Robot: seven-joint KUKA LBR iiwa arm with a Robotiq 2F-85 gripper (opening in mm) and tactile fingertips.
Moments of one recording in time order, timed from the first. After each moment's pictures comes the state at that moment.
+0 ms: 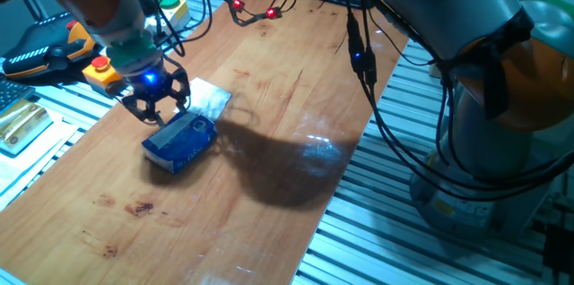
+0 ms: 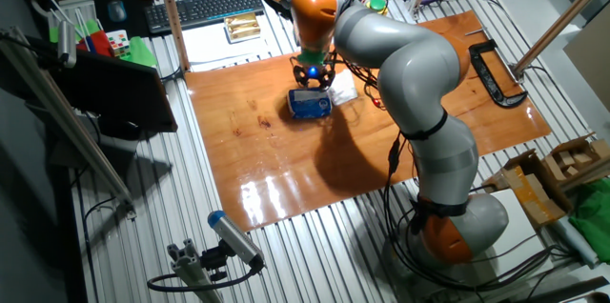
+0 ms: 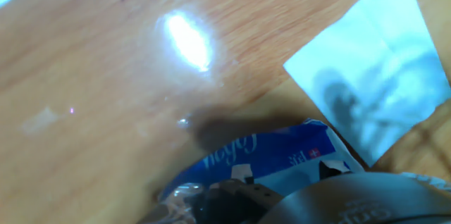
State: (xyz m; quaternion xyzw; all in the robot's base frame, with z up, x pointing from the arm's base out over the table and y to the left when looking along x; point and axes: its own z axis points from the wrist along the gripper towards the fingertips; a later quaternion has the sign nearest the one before) arm 0.632 0.126 0.073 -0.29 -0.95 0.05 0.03
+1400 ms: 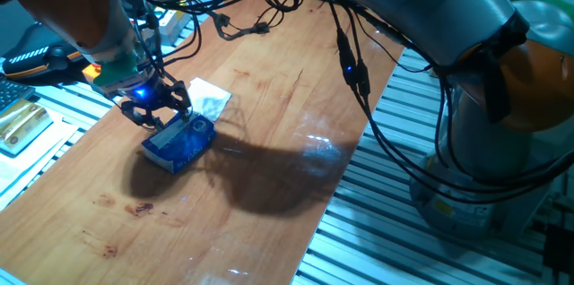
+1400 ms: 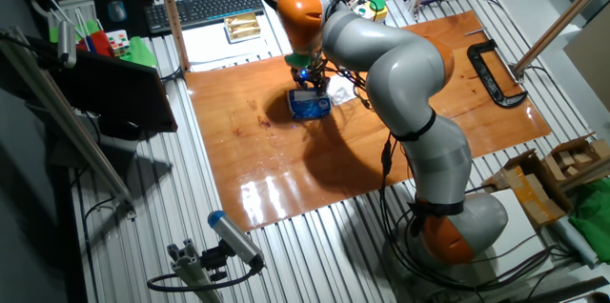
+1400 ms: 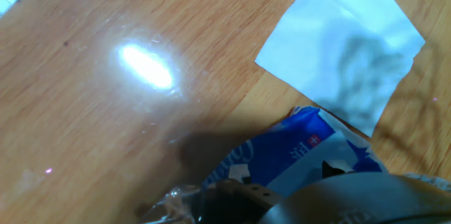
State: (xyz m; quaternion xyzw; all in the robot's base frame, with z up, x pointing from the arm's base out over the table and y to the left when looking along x) arm 0.628 0.130 0.058 -0.41 -0.91 0.10 0.02
